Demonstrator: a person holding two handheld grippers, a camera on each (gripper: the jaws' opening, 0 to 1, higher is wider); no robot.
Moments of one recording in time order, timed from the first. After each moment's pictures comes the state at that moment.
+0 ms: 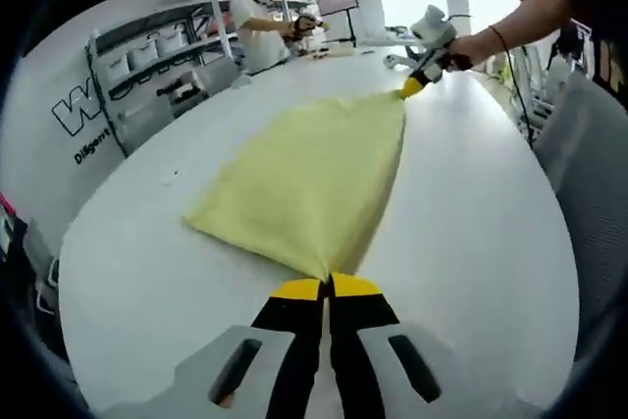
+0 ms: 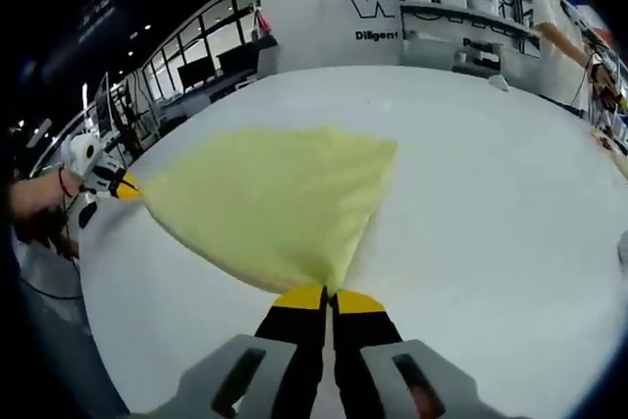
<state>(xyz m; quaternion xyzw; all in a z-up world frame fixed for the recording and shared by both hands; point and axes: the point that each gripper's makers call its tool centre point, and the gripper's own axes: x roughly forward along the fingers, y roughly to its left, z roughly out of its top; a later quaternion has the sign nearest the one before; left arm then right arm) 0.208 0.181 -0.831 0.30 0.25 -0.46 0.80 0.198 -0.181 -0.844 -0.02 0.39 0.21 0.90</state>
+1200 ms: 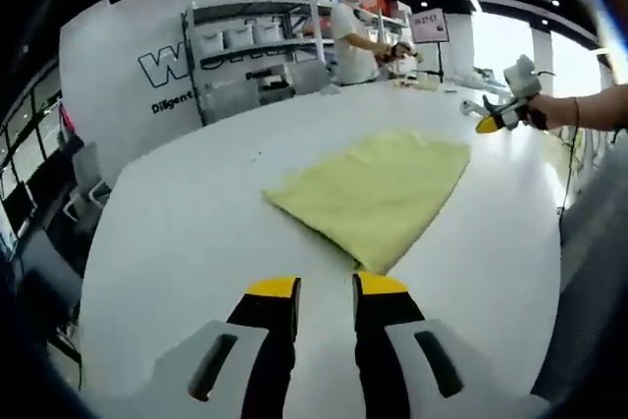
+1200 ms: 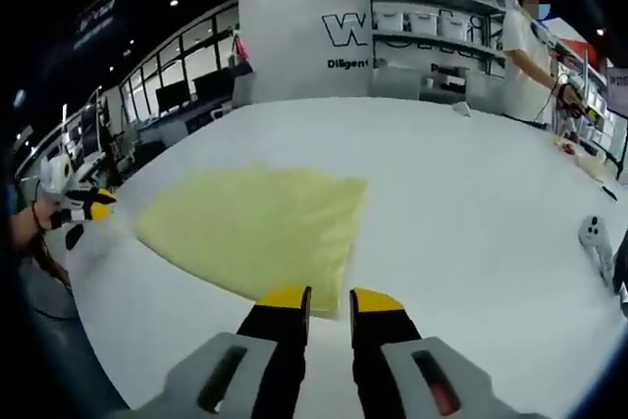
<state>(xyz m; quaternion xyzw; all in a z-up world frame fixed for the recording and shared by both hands) 0.183 0.245 -0.772 0.13 0.22 -0.25 0.94 0.172 -0.176 -0.792 0.04 0.29 0.12 0.95</state>
